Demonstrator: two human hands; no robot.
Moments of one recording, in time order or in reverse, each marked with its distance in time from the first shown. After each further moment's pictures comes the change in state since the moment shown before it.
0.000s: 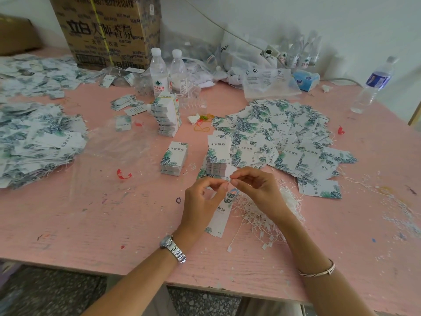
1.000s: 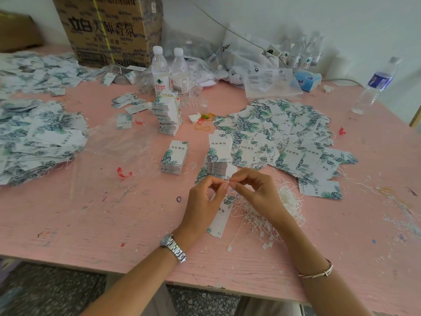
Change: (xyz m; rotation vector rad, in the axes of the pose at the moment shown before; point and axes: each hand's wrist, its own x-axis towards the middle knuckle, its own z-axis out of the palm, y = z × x) left_hand 0.000 0.003 0.001 0.074 -0.069 0.028; right_hand -0.002 0.006 0.004 -0.143 0.002 -0.057
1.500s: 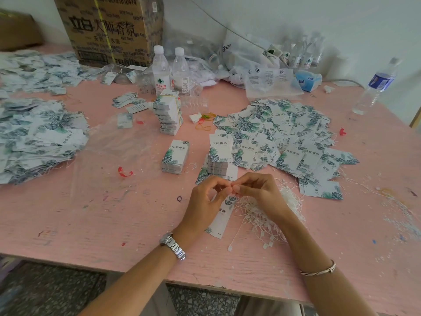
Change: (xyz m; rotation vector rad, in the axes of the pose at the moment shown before) left_hand 0.003 0.000 -0.002 -0.052 -0.089 0.059; right_hand -0.001 -0.006 -0.007 0.274 -0.064 0.221
